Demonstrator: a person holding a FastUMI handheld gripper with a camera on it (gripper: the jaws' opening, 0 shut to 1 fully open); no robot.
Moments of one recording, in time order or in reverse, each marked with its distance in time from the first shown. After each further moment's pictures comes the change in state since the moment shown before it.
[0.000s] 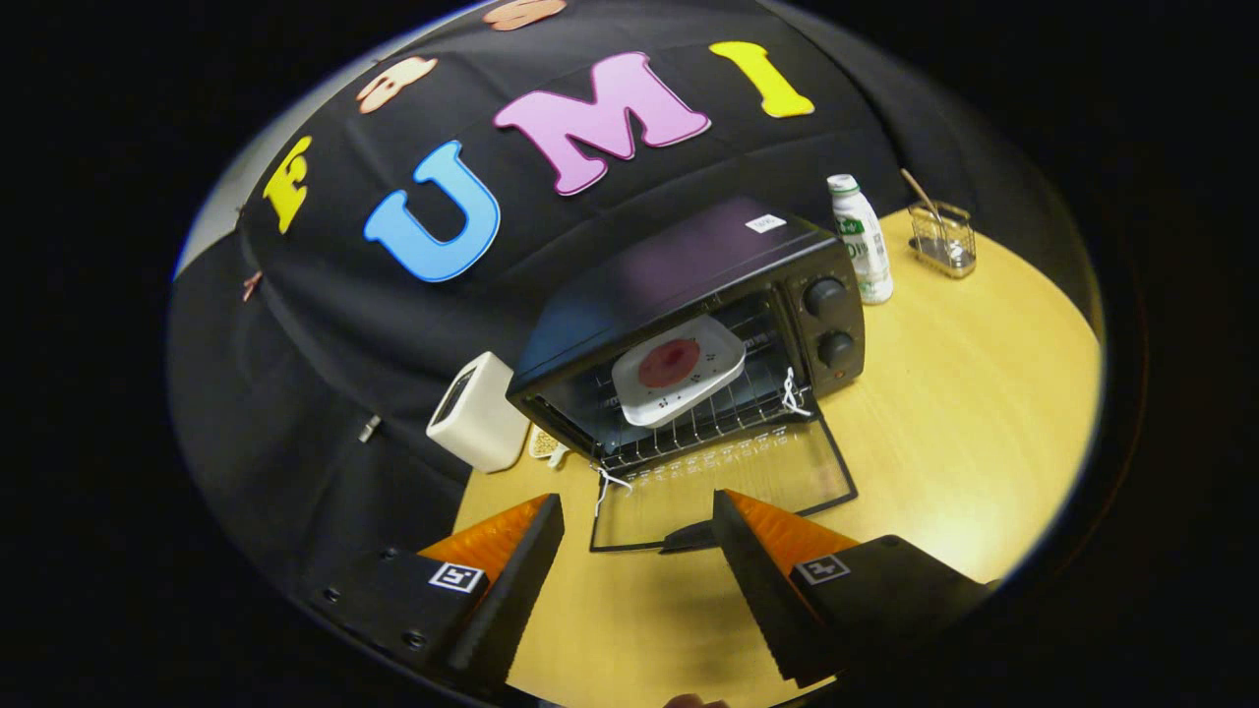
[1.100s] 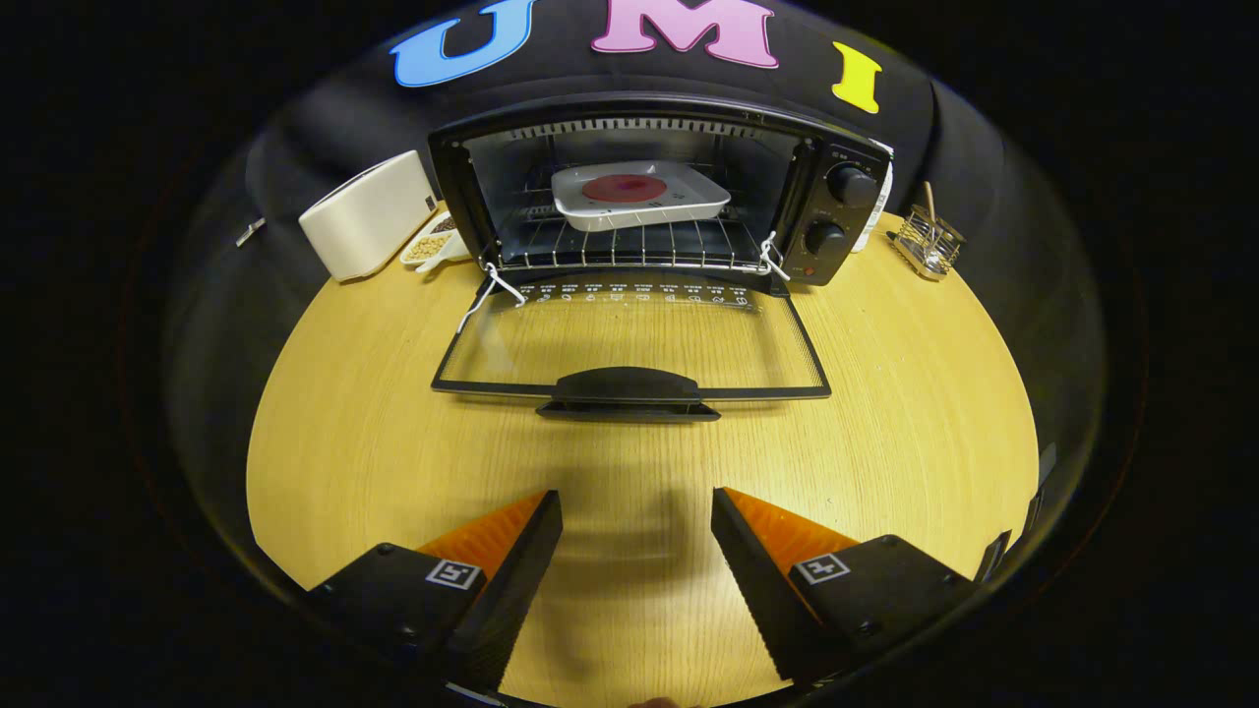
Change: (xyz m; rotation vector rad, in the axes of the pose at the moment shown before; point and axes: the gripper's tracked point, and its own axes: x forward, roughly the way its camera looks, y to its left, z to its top) arm 0.030 -0.063 -0.134 -0.335 0.332 -0.382
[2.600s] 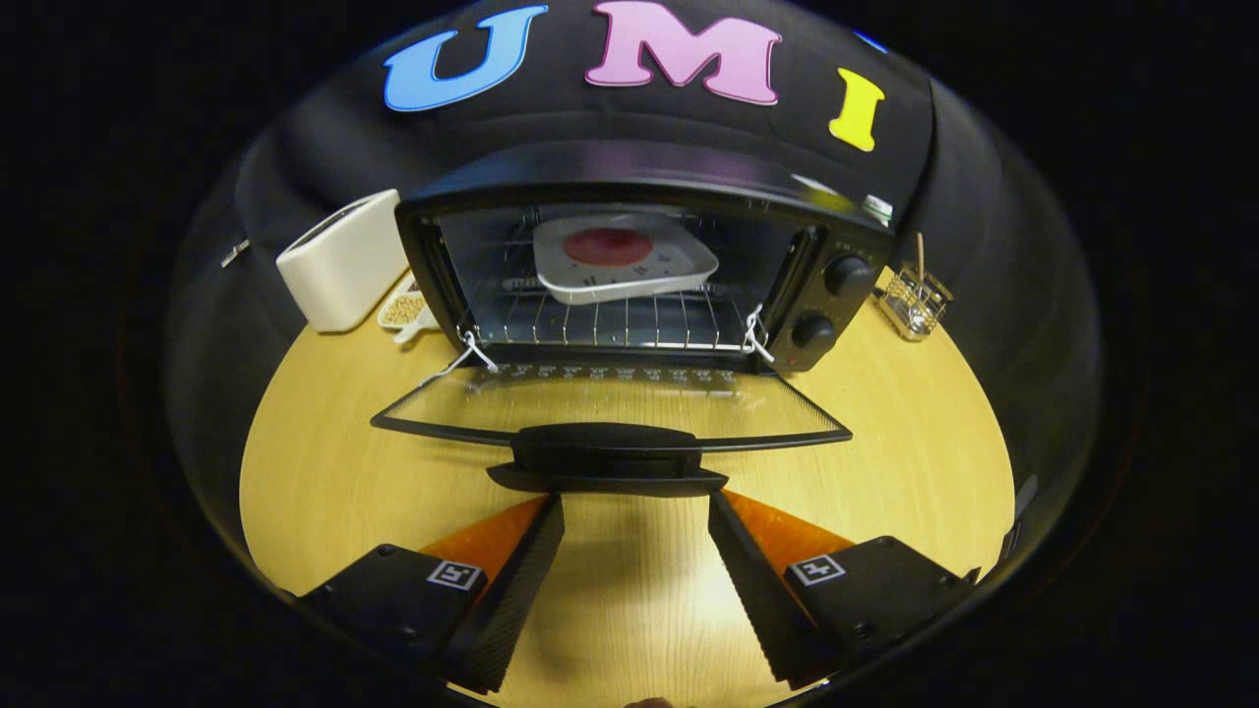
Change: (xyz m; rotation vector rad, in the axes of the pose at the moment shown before) arm -0.011 -0.005 0.070 -0.029 -0.172 -0.038
